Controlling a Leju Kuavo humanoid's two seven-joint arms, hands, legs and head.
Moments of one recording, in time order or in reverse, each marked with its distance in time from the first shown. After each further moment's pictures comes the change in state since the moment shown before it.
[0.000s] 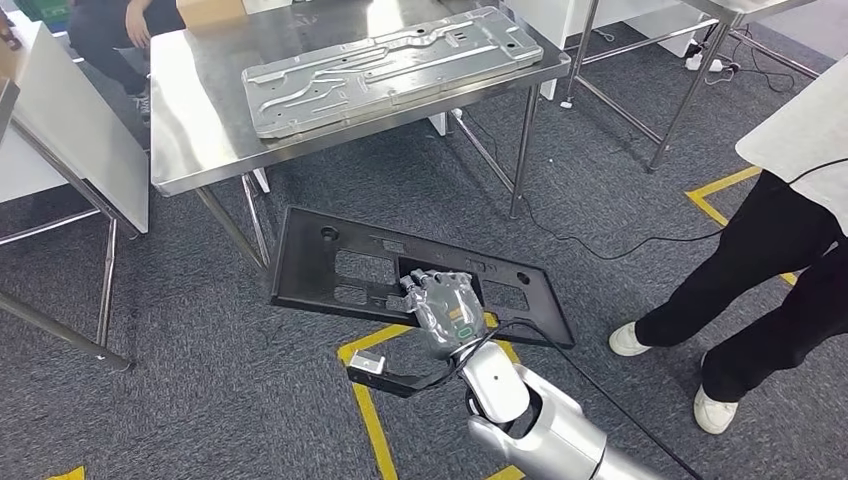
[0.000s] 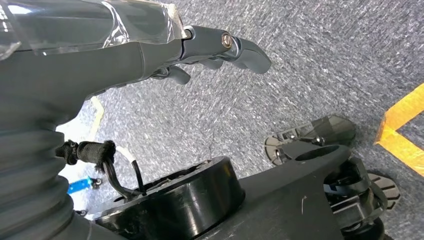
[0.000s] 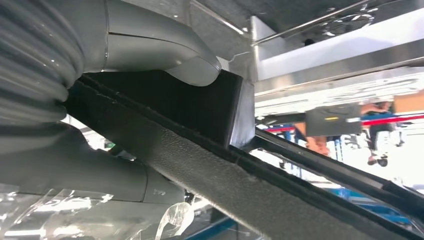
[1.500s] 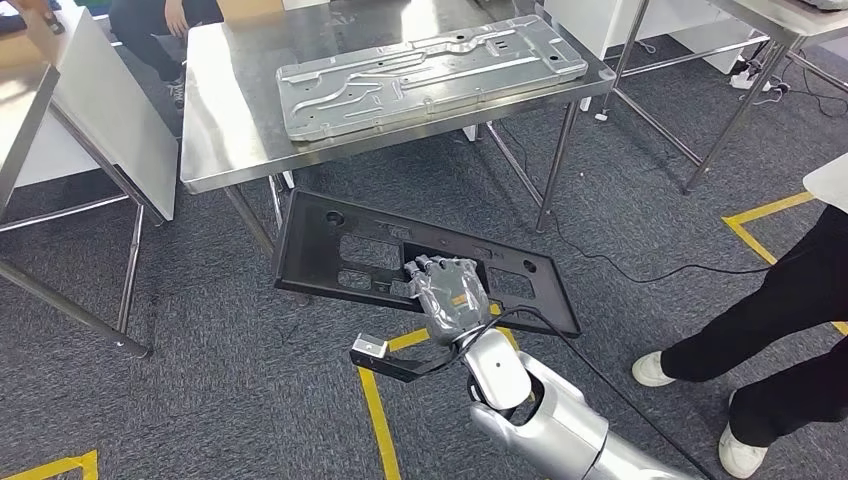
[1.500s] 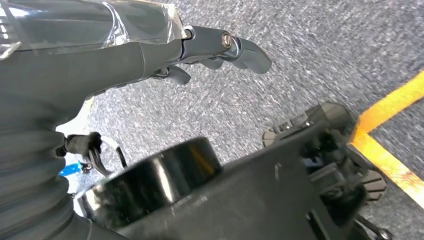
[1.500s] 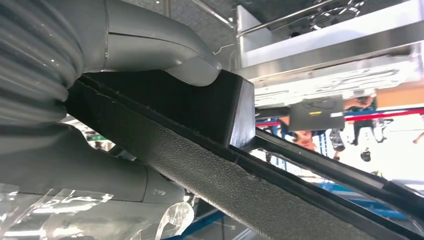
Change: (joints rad) left arm -0.012 -0.011 0.004 0.000 -0.007 -0.017 -0.007; right arm -0.039 0.006 -0.001 0.009 0.003 0.013 0.021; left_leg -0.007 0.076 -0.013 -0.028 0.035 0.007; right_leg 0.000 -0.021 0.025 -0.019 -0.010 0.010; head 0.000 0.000
